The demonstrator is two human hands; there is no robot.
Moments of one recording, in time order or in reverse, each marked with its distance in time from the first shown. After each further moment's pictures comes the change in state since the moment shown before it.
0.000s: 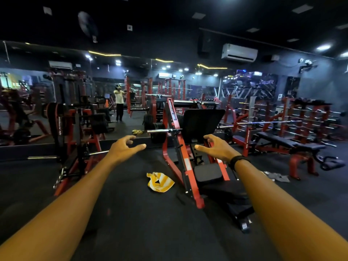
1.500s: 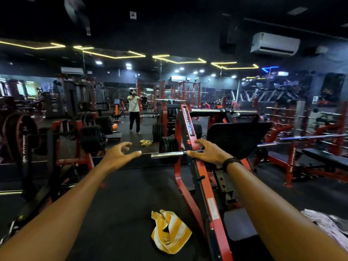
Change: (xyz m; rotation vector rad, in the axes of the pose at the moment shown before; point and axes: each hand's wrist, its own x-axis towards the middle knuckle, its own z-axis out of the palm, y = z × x) left_hand 0.725 -0.175 0.154 0.026 0.025 -0.039; right_hand 0.771 0.150 0.142 -0.045 -0.131 -0.105
